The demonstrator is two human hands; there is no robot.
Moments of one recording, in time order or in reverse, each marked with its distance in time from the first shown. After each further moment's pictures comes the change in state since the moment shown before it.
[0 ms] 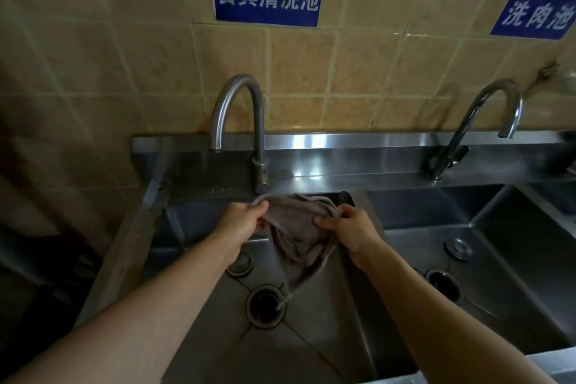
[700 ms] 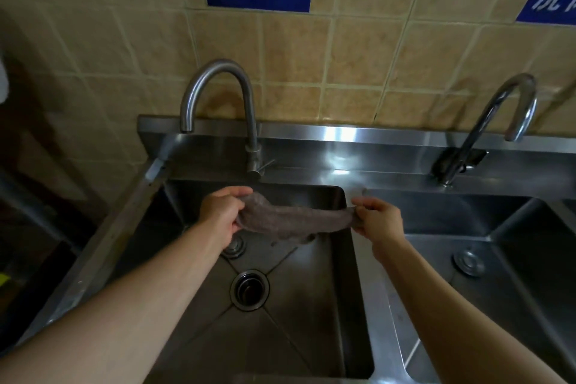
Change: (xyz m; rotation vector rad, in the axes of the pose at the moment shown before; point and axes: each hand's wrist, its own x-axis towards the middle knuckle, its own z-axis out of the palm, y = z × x) left_hand -0.013 0.000 0.066 -0.306 0.305 -0.105; right_hand 0.033 0.017 -0.104 0.095 0.107 0.038
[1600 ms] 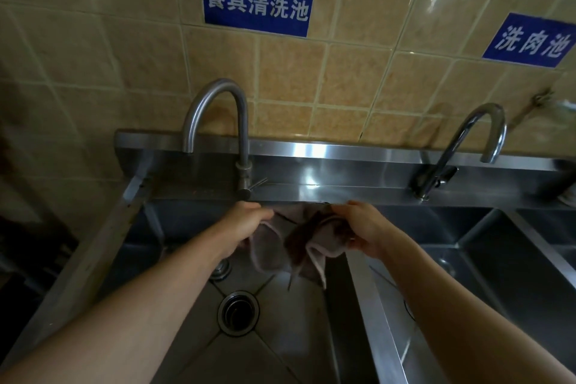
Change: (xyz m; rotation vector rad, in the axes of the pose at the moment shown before) left_hand 0.023 0.020 -0.002 0.475 -0.421 0.140; right_hand -0.029 -0.060 0.033 -0.196 -0.241 0.099
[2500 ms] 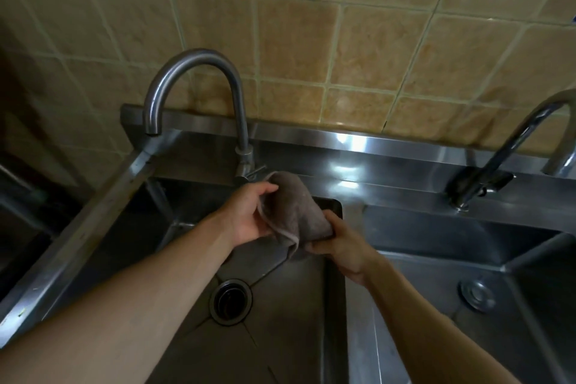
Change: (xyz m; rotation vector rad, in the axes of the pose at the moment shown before) left_hand 0.037 0.024 0.061 -0.783 -0.011 -0.224; right_hand 0.091 0.071 -0.024 0.046 -0.493 -0.178
